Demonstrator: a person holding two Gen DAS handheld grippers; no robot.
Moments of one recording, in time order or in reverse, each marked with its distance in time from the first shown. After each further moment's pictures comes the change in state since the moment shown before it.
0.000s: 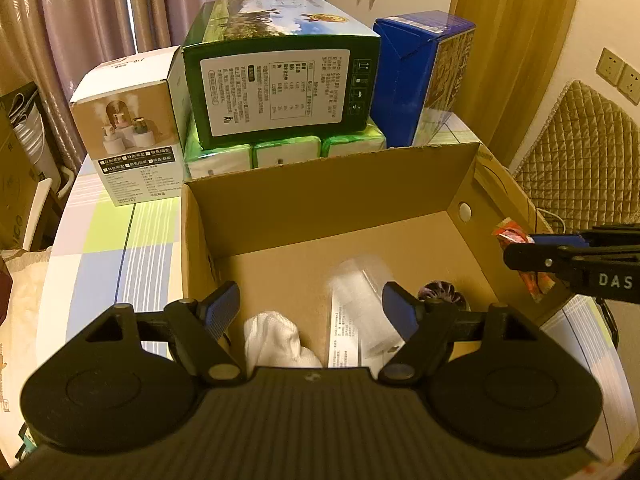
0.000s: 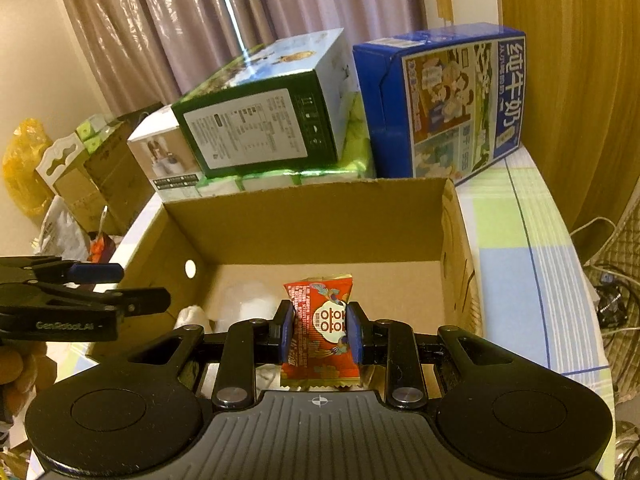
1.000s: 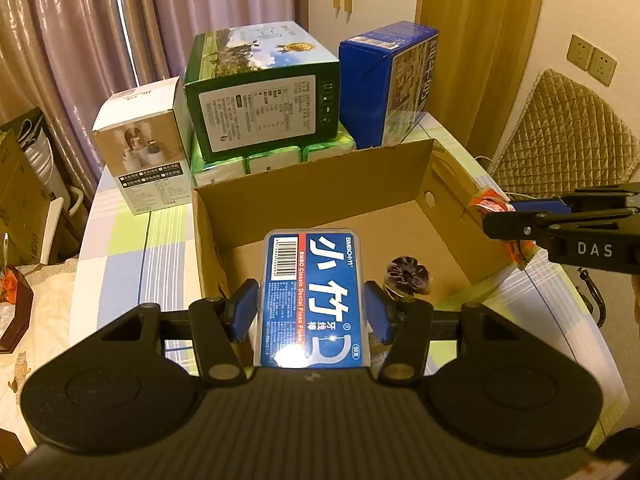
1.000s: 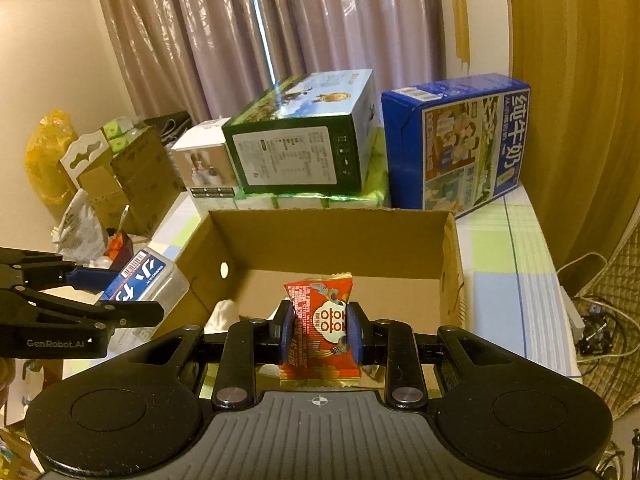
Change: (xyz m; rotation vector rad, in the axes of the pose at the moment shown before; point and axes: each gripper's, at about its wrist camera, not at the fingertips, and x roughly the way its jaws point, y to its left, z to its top) left arm -0.078 -0.028 -0.017 0.065 -0.015 0.014; right arm -0.063 0.030 -0.005 -0.083 -0.059 0.013
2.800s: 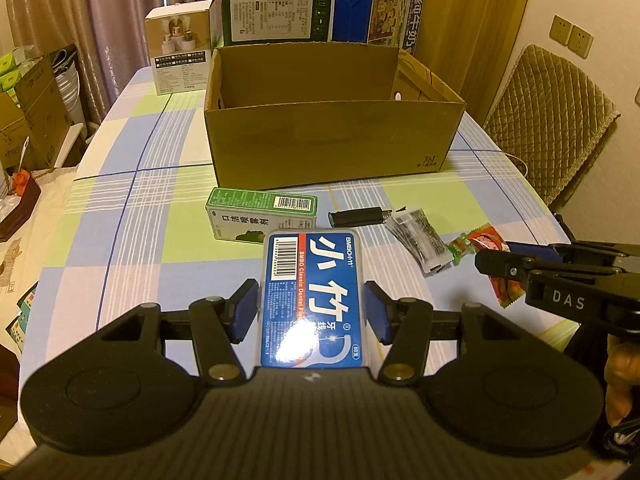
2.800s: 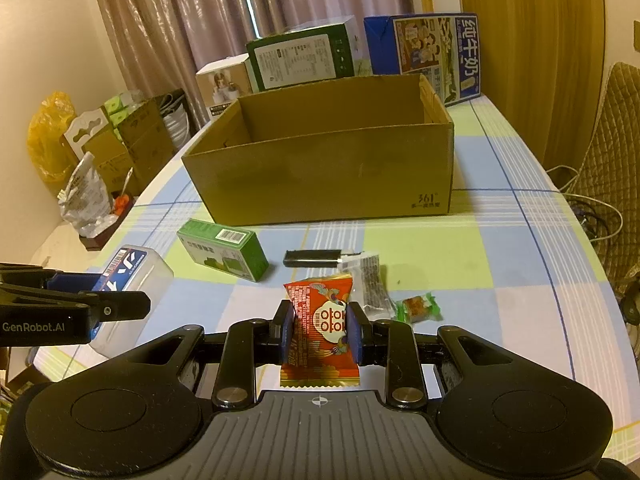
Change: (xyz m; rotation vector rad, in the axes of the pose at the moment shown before) left arm -0.091 -0.057 -0.214 -0.123 0.010 0.011; right arm -0.092 0.058 -0.221 0.072 0.002 -0.050
